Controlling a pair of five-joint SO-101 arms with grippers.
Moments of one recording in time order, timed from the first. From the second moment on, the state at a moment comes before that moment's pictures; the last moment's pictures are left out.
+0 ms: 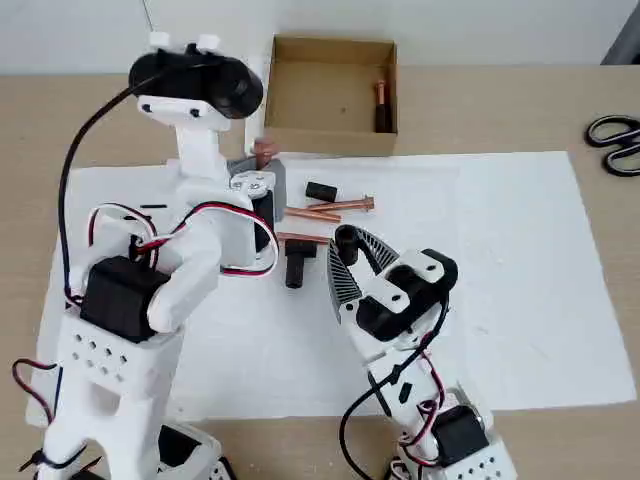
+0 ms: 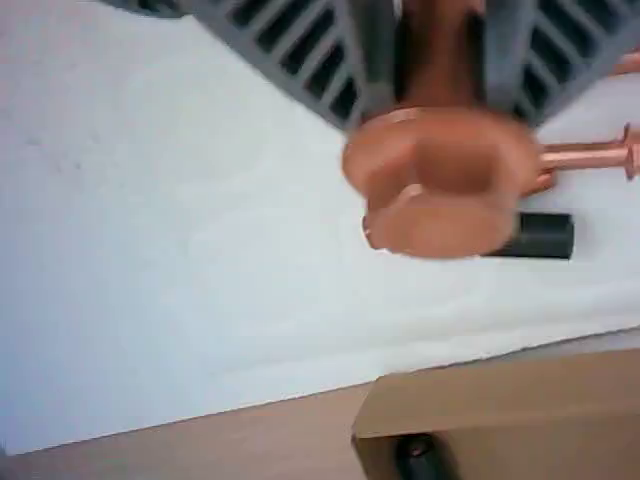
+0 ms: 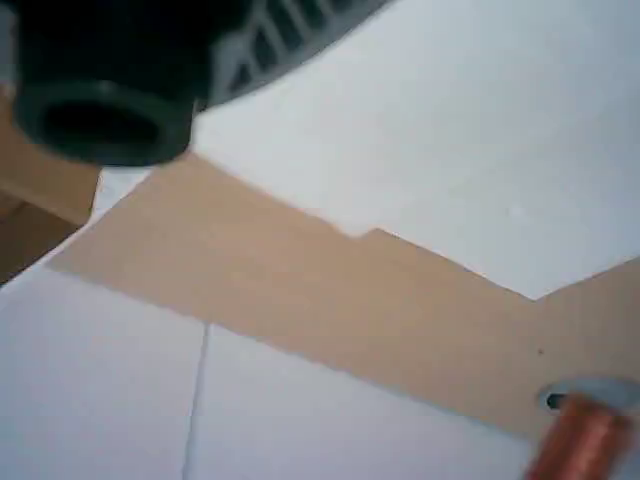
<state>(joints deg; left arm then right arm) 20.2 -32.8 1.8 76.0 18.2 -29.4 -103.1 91.7 20.6 -0.2</state>
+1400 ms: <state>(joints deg) 23.6 -72.0 60.7 25.8 11.3 -29.5 -103.2 93.3 23.3 -2.9</state>
